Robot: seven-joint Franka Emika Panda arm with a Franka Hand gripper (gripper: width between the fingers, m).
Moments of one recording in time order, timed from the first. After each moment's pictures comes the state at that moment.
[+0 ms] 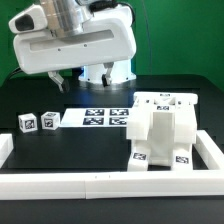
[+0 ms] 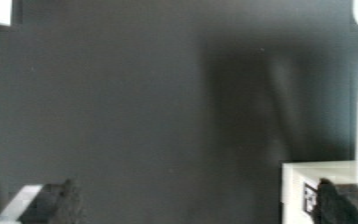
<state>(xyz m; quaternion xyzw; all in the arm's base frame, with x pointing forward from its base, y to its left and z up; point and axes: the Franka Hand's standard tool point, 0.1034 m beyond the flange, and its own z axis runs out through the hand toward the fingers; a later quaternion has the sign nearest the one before) 0.459 -0.069 0.103 -0.98 0.15 0.09 0.09</state>
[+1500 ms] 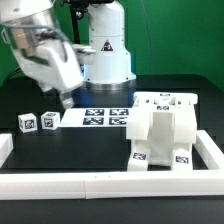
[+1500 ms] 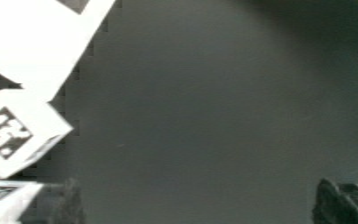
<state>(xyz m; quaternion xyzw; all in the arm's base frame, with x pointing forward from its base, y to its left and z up) 0.427 -0.132 0.066 -0.85 0.51 0.10 0.08</state>
